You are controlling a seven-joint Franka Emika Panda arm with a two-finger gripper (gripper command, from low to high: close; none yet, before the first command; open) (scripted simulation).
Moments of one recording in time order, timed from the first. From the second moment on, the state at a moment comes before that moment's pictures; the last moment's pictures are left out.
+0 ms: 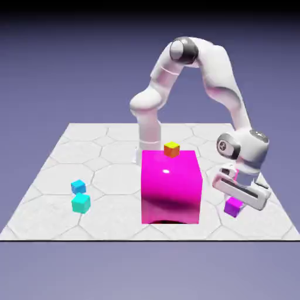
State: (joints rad) arm 1.05 0.53 -0.38 -2.09 -0.05 2.50 2.00
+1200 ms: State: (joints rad) arm 0.94 0.57 -1.32 -2.48 0.80 2.55 1.03
